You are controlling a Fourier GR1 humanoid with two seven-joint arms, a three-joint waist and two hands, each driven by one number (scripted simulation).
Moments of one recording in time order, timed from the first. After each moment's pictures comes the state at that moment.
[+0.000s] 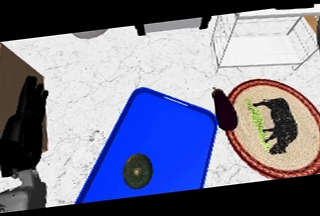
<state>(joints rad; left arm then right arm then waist) -0.12 0.13 0.10 -1.67 -0.03 0.10 0.16 -0.99 -0.38 -0.50 -0.67 0.57 -0.29 0.02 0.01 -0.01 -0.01</state>
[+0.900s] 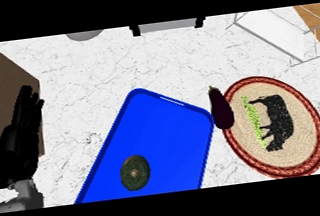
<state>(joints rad) -0.05 0.12 0.11 -1.71 -0.04 0.12 0.18 -0.79 -0.61 -0.66 -0.87 0.33 -0.14 0.18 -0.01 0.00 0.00</state>
